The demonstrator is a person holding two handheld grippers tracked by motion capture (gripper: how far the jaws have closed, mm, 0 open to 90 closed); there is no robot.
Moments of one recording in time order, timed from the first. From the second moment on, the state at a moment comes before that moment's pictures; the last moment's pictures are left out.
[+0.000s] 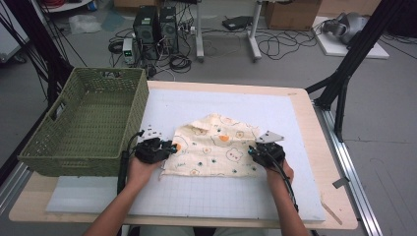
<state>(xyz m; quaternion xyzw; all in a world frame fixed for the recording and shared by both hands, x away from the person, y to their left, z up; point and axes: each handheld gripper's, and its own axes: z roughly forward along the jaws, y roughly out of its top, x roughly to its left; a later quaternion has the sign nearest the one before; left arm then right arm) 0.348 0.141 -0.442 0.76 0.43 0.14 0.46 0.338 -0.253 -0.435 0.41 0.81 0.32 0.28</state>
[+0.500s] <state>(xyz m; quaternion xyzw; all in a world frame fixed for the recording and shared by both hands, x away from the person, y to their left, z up) 0.341 0.134 -0.449 0.81 0.40 0.13 0.42 0.295 -0.265 -0.431 0.35 0.82 0.40 0.19</state>
